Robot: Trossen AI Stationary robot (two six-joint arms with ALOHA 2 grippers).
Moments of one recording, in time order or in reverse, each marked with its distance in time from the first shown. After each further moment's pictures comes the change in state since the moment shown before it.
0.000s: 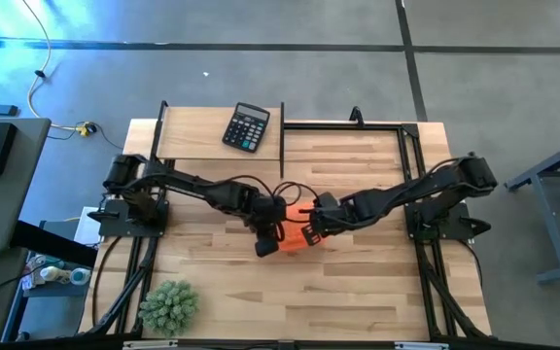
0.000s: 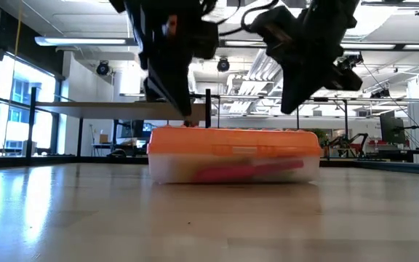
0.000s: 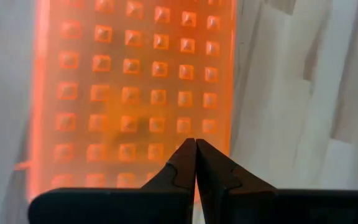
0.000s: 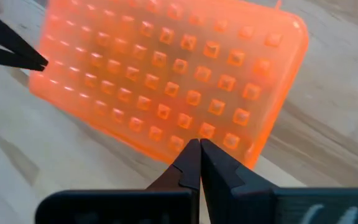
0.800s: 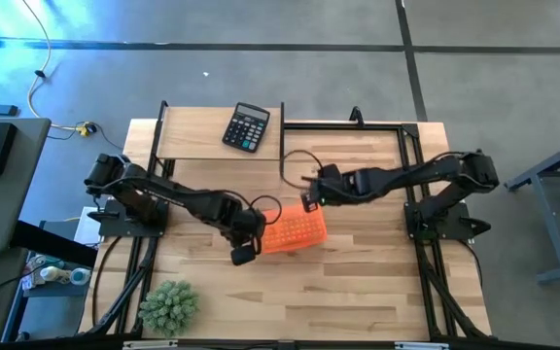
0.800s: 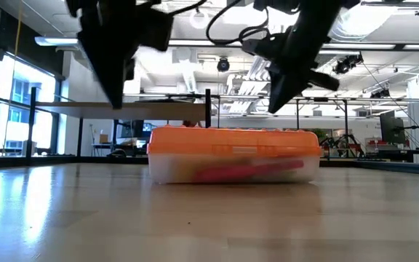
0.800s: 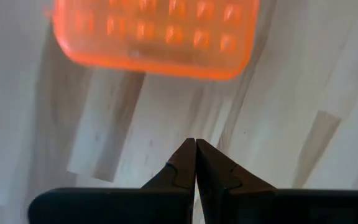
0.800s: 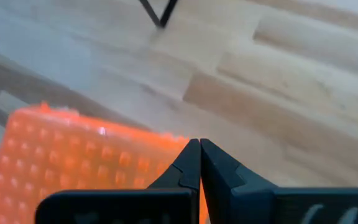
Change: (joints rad) left arm -0.115 -0.142 -0.072 -0.263 -0.100 -0.125; right arm -0.176 -0.043 0.004 -0.043 0.190 -0.066
